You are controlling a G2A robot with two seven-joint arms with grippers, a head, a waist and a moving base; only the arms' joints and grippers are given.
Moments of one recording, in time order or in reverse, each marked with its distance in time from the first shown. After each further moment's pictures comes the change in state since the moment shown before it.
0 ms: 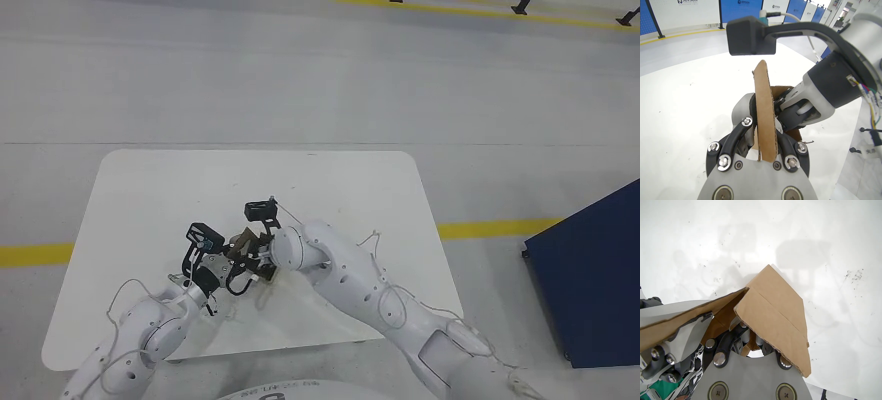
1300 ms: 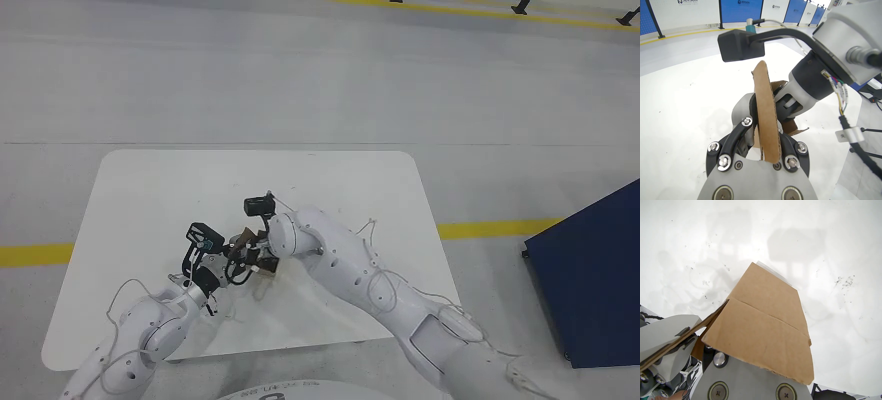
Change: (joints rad) left arm 0.000 0.000 0.000 0.000 0.000 0.000 0.000; right arm 0.117 -0.043 -0.040 0.152 0.005 -0.030 0.083
